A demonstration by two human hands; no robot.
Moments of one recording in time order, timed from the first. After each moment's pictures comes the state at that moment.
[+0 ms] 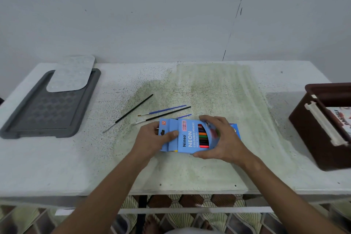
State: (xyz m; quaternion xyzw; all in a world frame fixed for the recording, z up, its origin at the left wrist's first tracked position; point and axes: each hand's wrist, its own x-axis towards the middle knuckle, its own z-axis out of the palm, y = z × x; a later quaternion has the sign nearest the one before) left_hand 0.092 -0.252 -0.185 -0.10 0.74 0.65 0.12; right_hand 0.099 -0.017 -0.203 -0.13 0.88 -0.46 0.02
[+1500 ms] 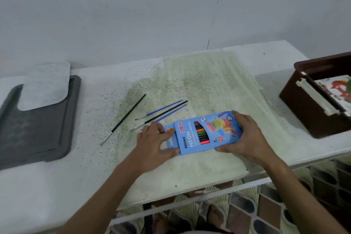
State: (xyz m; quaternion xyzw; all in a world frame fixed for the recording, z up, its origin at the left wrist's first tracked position) left_hand 0.072 -0.294 -0.218 0.25 0.94 0.22 0.11; right_hand 0.136 -0.003 -0.202 0.06 0.91 -0.41 -0.06
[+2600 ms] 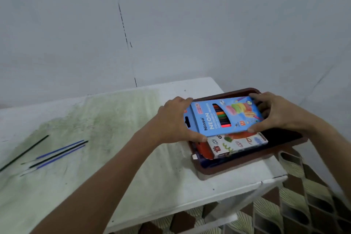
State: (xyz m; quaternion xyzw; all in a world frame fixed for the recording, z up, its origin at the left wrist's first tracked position) left_hand 0.069 0.096 -0.066 0.32 0.91 0.26 0.08; right_hand 0.143 0.386 -0.047 0.08 0.93 -0.35 0.05
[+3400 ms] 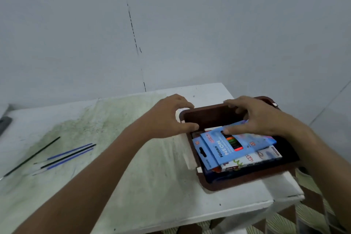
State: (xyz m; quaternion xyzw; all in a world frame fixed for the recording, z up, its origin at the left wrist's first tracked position) left_hand 0.039 0.075 -0.050 0.34 0.90 0.27 0.05; right_hand 0.104 0.333 -0.038 -0.03 0.96 -0.25 0.06
